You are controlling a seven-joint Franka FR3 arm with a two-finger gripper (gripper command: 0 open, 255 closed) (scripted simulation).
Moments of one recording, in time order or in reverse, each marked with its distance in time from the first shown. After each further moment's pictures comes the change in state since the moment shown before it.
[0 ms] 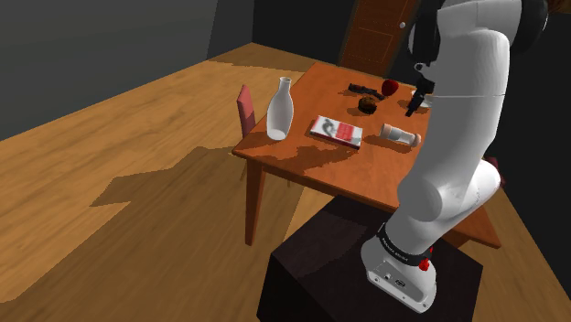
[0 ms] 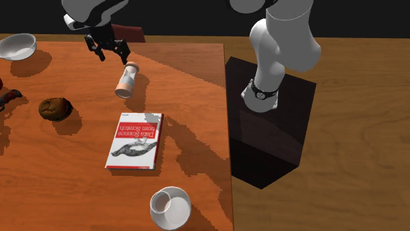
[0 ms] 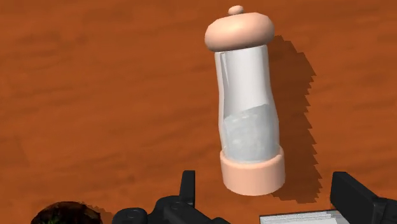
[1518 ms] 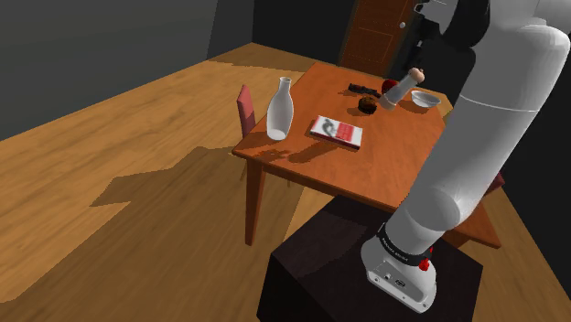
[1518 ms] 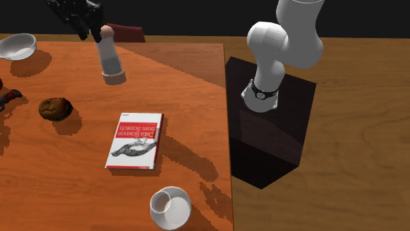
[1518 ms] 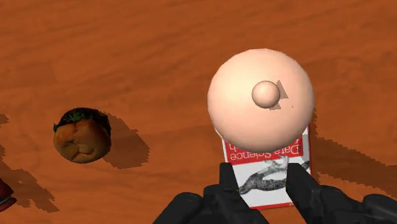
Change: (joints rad) arm 0.259 -0.271 -0.067 0.228 -0.278 -0.347 0.399
